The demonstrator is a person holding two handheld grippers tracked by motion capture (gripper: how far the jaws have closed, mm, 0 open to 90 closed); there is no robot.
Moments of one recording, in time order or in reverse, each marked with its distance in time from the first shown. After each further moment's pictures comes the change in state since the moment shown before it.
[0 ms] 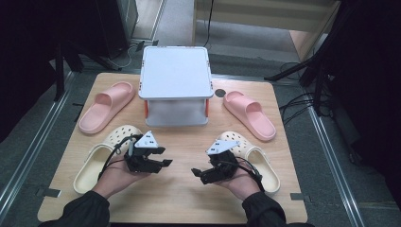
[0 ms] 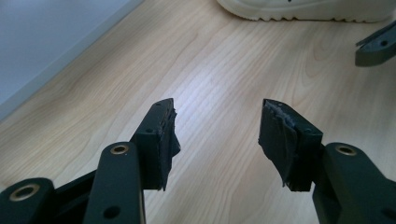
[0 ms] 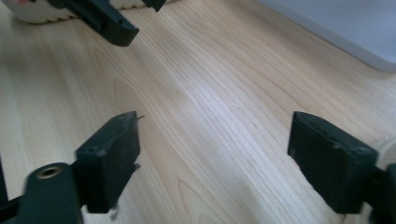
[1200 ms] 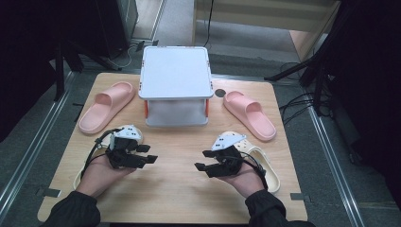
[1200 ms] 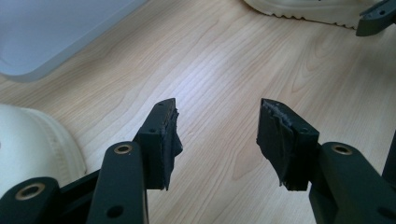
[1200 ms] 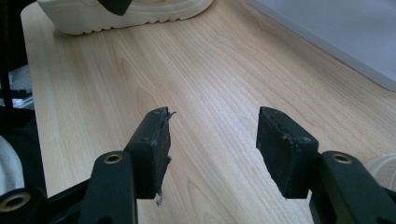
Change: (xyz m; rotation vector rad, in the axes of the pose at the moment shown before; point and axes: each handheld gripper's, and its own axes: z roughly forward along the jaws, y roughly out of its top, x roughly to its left) left arm 0.018 -0.004 -0.038 0.027 0.004 -0.117; right arm -0.010 0.009 -0.015 -0.012 0.089 -0.021
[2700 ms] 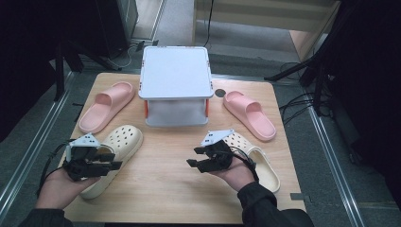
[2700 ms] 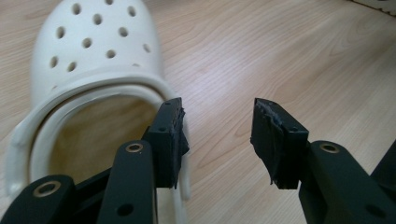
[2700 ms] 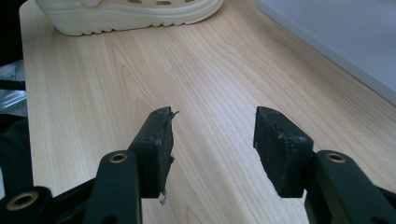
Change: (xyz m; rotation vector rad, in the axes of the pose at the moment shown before) left arm 0.023 -0.060 -0.069 0.003 0.123 -0.157; right arm -0.001 0.018 0.022 0.024 0.021 -0.032
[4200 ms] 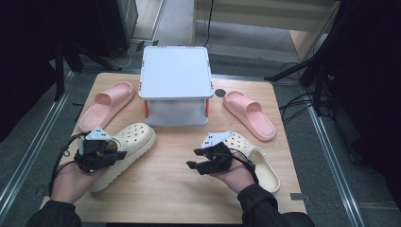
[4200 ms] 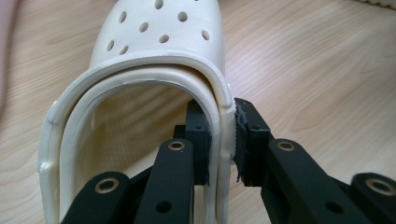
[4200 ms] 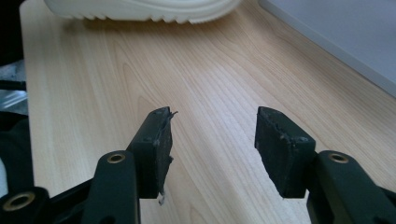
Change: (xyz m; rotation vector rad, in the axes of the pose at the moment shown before) left arm -0.015 0.027 0.020 0.013 0.093 0.031; right arm 0.004 -0.004 0.001 -0.008 0.006 0.002
